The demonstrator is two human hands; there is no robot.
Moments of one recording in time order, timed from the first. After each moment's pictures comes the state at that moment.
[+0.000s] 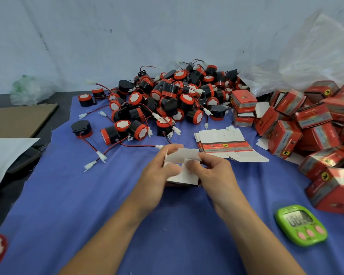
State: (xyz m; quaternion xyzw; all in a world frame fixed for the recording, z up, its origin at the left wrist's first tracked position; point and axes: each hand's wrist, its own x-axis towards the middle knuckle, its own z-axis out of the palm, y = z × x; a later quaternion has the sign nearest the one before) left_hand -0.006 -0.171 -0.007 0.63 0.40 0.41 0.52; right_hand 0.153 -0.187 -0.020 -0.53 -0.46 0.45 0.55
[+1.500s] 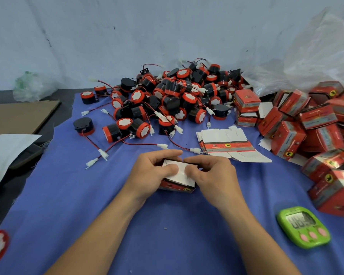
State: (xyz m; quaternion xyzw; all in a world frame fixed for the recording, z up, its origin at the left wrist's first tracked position) left_hand -0.015 -0.152 -0.013 0.58 0.46 0.43 0.51; right_hand 0.155 -0.188 -0.018 -0.63 -0.54 0.30 0.47
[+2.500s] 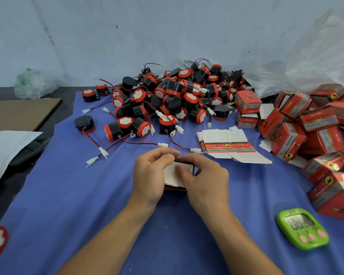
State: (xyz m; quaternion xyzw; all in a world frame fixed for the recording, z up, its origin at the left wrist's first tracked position) left_hand 0.003 -0.166 -0.013 0.50 0.46 0.56 0.47; right_hand 0.126 -0.197 -0.018 -0.63 -0.56 0.23 0.49
